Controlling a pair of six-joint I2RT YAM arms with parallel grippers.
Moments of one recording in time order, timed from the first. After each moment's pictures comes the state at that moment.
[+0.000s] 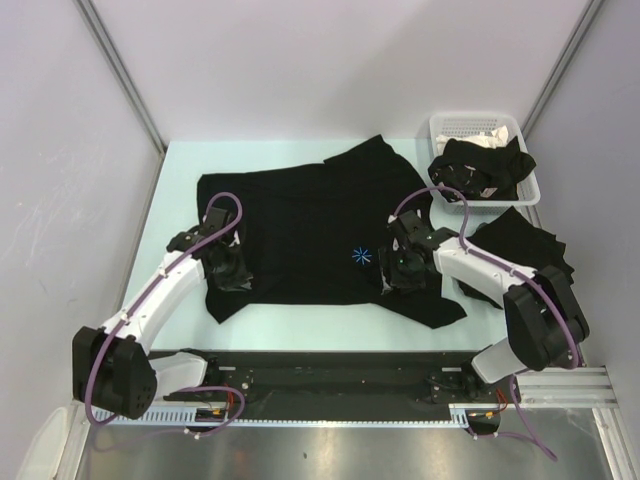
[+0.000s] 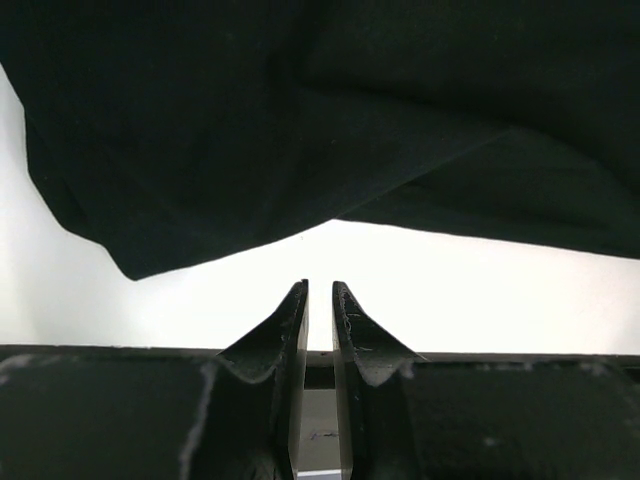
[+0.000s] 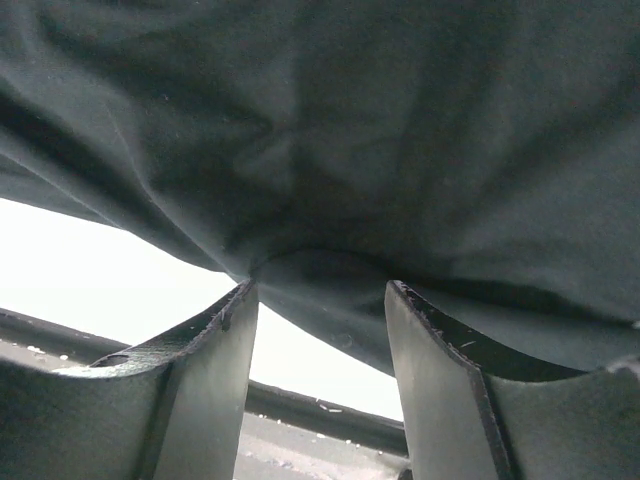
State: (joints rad) left arm -0.28 1.20 0.89 -0.90 0.01 -0.55; right arm 0.54 1.49 0.93 -0.65 -0.10 0.45
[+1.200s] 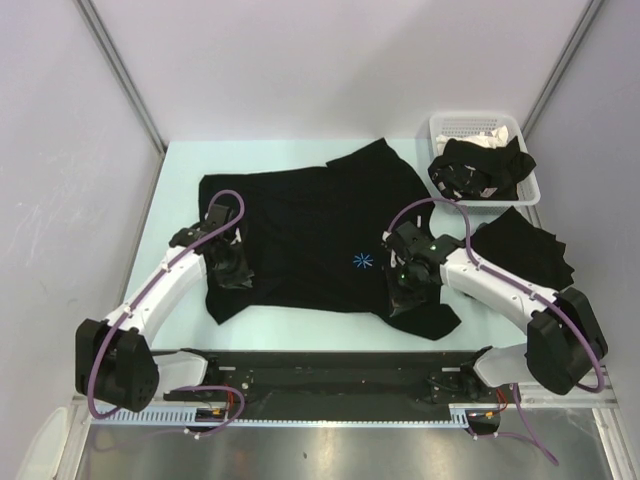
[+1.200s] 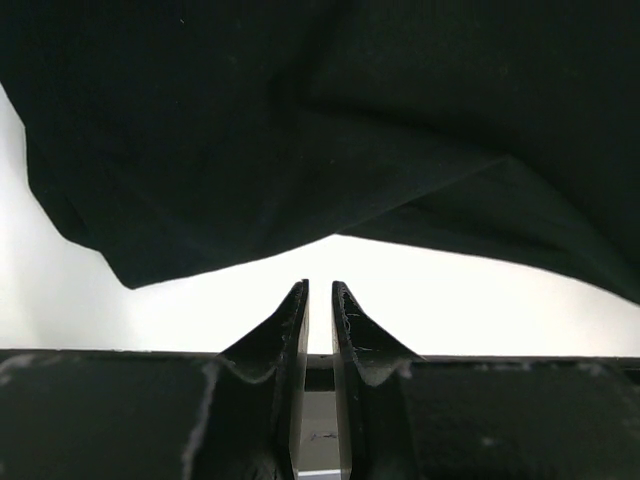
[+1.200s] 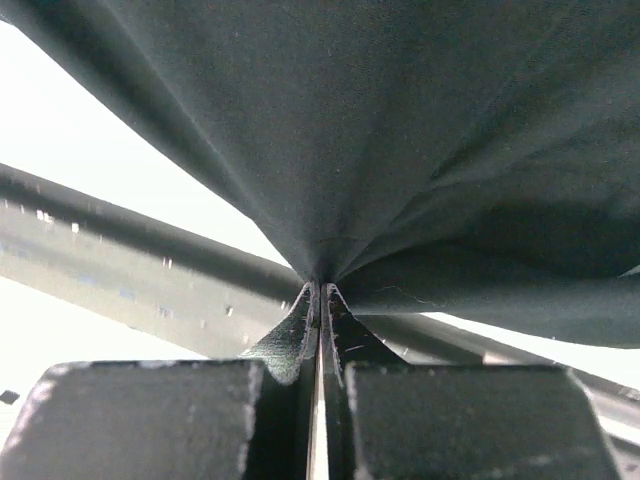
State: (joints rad) left arm -0.28 1.23 0.91 -0.90 0.01 -0.54; right arm 0.63 1.36 0.92 -0.84 -0.19 0.46
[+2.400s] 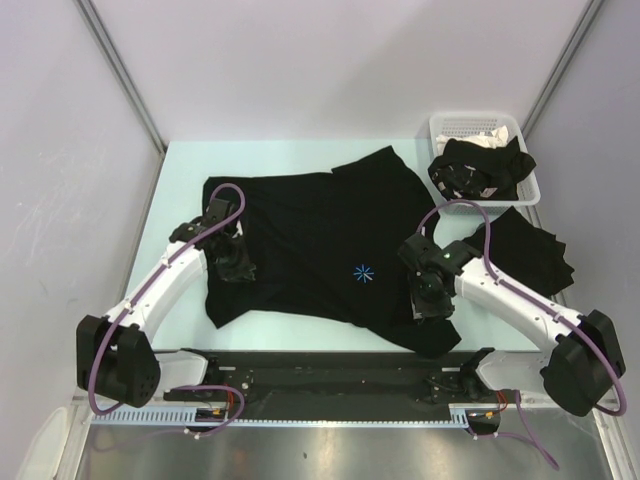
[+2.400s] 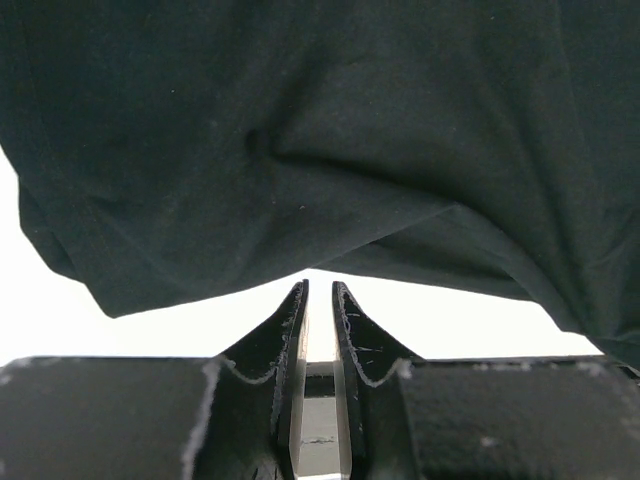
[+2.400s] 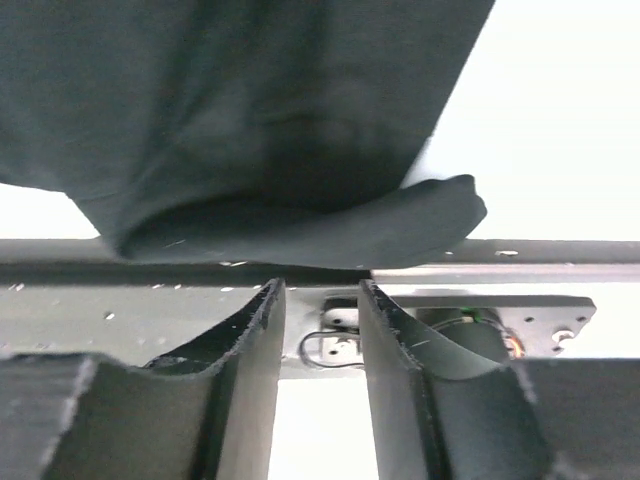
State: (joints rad) left arm -0.28 1.26 0.96 -0.88 0.03 -0.54; right arm 0.67 1.23 0.91 -1.13 0.11 0.60
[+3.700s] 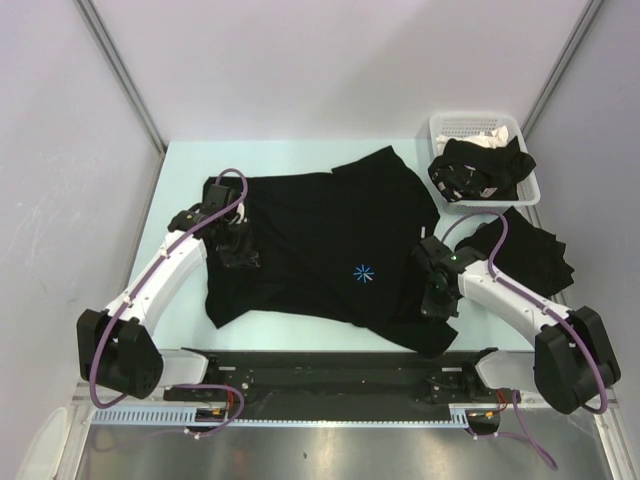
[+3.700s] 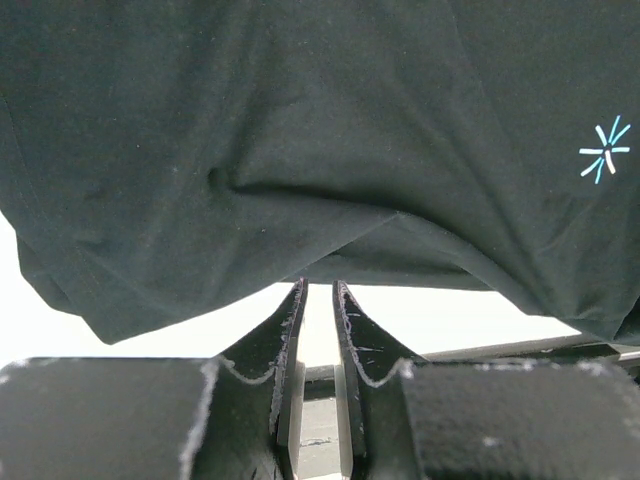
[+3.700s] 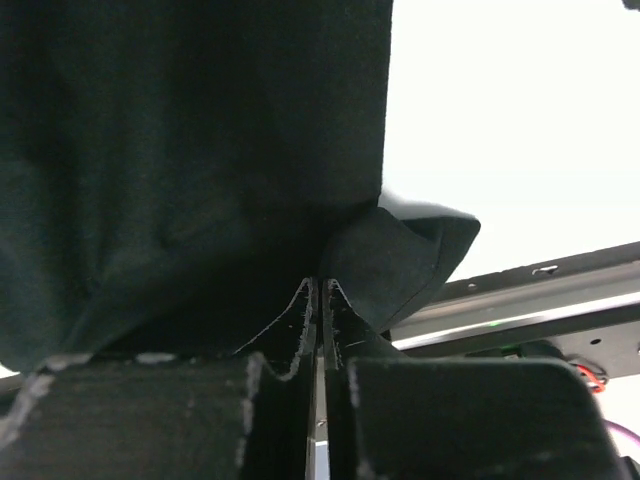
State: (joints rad) left arm -0.28 1.30 1.08 -0.89 0.08 -0.47; right arm 0.49 1.26 0.75 -0.97 0.14 0.74
